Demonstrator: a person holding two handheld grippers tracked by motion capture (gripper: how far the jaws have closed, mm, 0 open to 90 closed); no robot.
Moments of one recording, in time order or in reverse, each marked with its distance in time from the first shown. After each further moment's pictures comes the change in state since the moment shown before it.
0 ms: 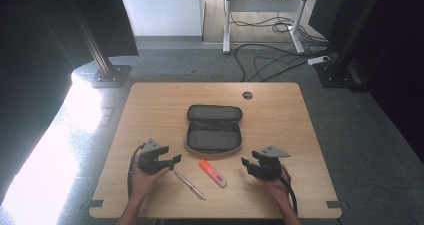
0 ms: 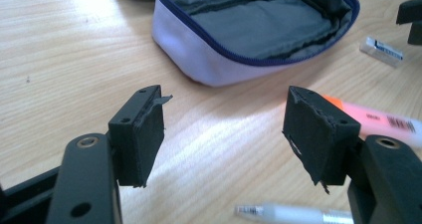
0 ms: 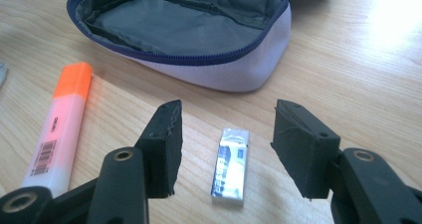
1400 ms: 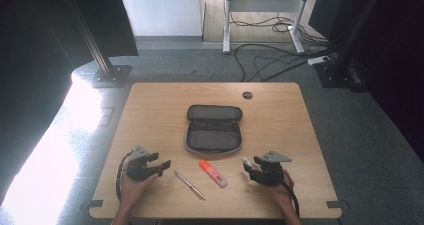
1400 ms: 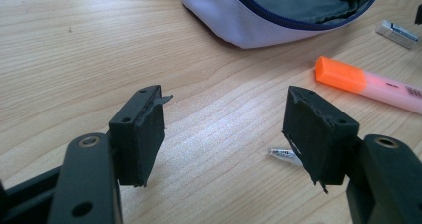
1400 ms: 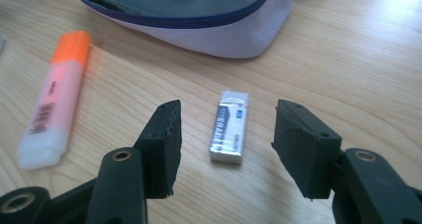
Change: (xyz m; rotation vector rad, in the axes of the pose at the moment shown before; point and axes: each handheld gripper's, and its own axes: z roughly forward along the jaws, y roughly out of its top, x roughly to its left) left arm 0.022 -0.029 -0.017 -0.004 0.005 -0.050; right arm 0.000 -0.016 -0.005 0.043 0.008 -0.009
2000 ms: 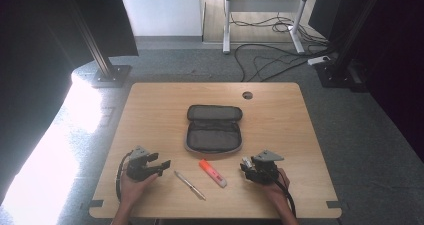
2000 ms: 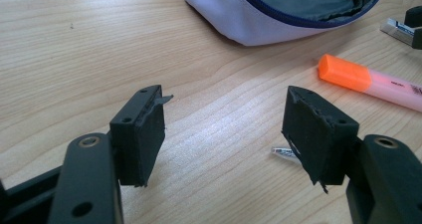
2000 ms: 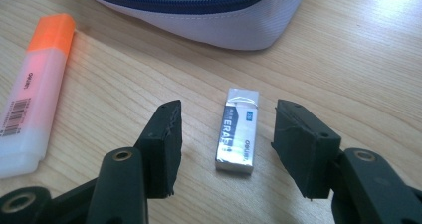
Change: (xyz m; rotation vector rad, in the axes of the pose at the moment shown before) left arm 0.001 0.000 0.001 0.007 0.006 -0.003; right arm 0.007 0.001 0.016 0.045 -0.037 -0.030
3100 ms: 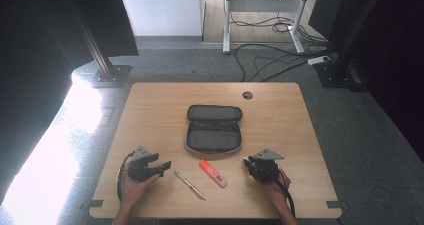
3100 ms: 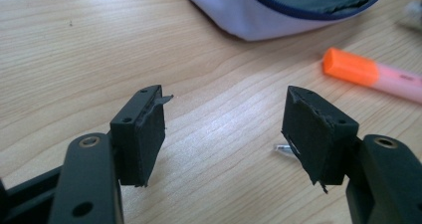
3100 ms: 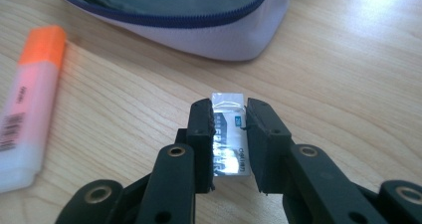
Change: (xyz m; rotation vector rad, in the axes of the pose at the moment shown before) left arm -0.004 -0.001 0.003 0.026 0.028 0.021; right arm 0.002 0.008 -0.005 -0.003 -0.042 0.009
